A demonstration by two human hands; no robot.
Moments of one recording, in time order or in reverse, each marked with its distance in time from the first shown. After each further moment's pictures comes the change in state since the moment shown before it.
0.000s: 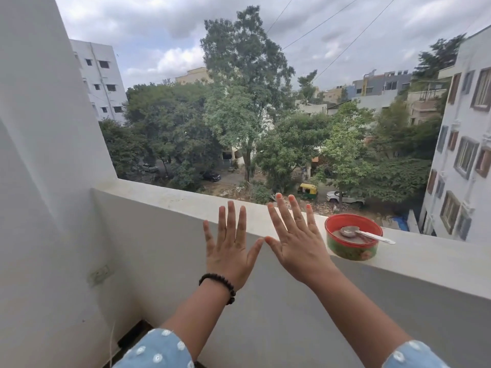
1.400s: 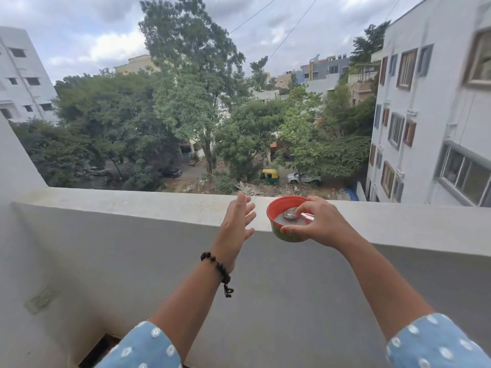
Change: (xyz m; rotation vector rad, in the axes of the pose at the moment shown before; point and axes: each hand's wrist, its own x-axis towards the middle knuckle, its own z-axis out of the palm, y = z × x) left_hand 0.022 0.122 -0.071 -1.508 -0.539 -0.424; right_hand -0.065 0.128 -0.059 0.581 -0.225 0.487
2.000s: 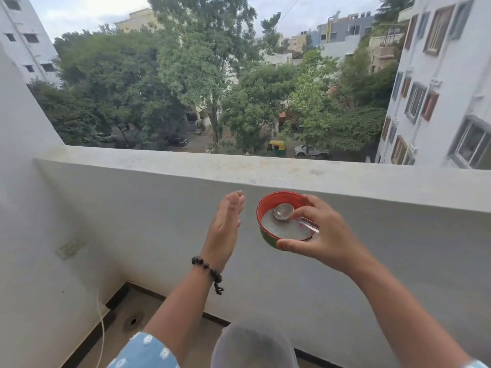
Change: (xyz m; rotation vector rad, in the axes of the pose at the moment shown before) left_hand -0.078 -0.047 -0.052 0.080 0.085 0.047; right_hand -0.110 -0.049 0.045 0.158 -0.041 -0.151
